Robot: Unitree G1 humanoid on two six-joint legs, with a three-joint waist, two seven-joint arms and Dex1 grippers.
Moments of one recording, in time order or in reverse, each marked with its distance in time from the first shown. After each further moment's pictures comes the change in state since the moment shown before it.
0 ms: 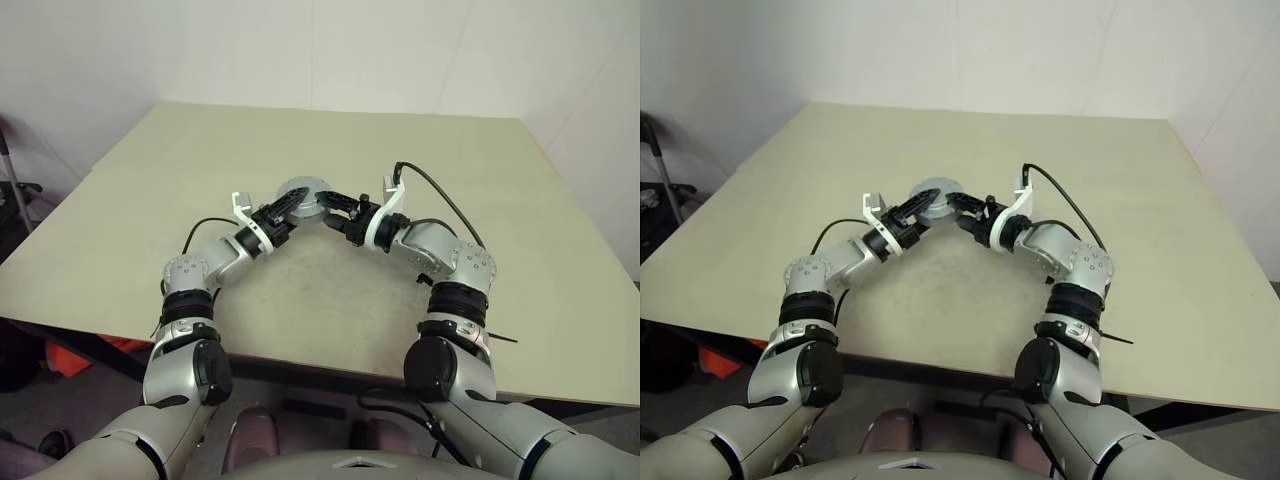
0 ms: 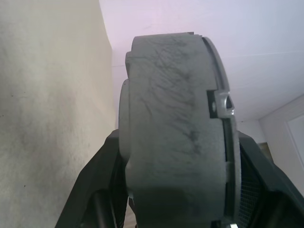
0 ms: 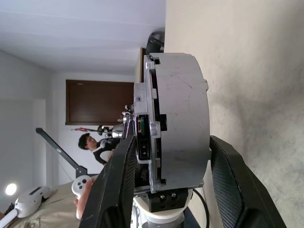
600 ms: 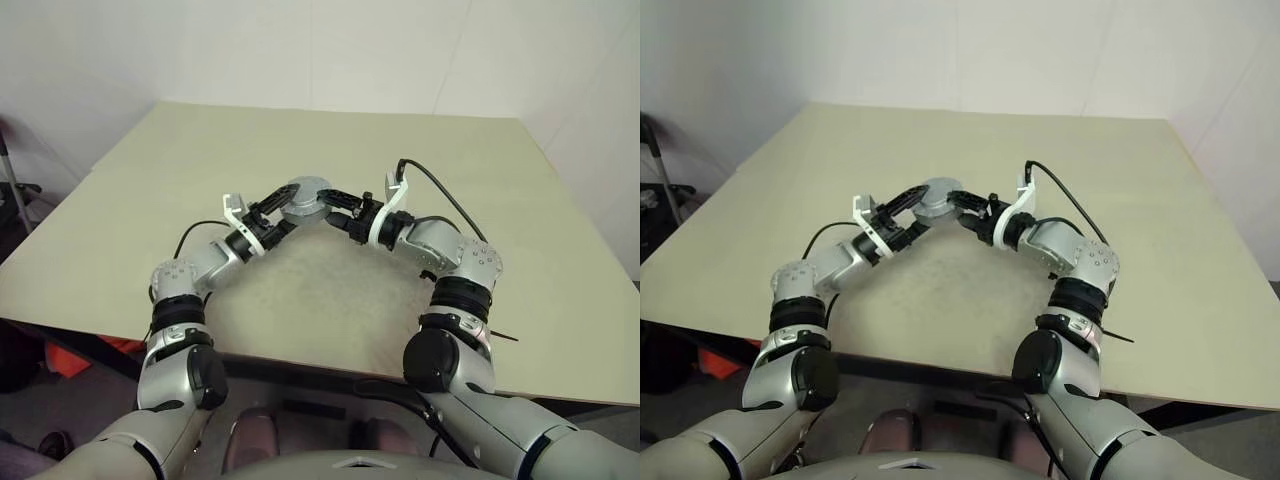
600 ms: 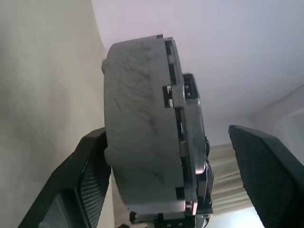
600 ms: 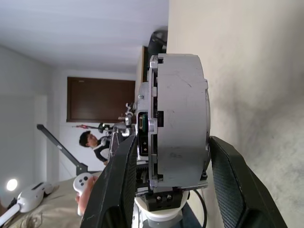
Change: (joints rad) left arm 0.021 0.011 0.023 -0.030 -0.030 0.056 -0.003; right arm -0.040 0.014 -0.089 0.000 -0.072 0.078 0.022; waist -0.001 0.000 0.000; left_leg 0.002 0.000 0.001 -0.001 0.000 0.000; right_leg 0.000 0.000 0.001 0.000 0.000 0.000
